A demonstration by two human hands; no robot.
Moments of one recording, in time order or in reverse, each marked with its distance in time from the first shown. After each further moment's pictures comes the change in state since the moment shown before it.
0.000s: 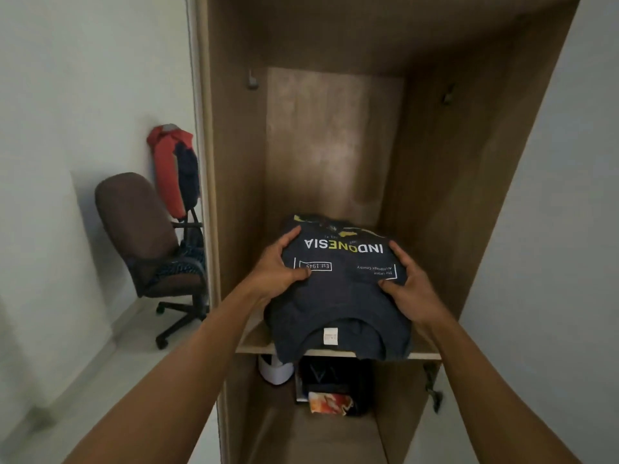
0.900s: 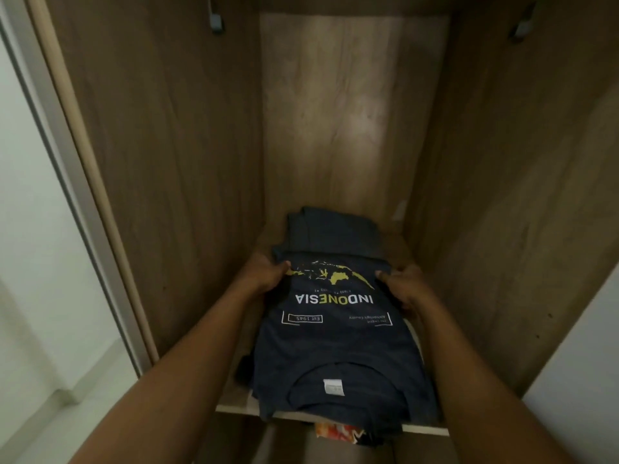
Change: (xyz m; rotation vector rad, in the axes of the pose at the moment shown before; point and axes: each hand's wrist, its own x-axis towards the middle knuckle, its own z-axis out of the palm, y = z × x) left_hand 0.140 -0.081 0.000 0.427 0.214 -0.438; right_hand 0.178 0.084 0.011 -0.189 0.052 0.299
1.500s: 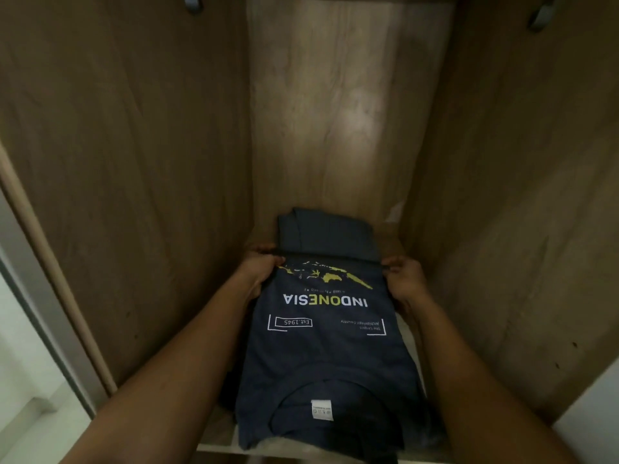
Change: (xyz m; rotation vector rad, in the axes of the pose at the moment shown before) left_hand 0.051 0.015 0.025 -0.686 0.021 -0.069; right_hand 0.056 0.010 0.008 0.132 0.162 -0.096
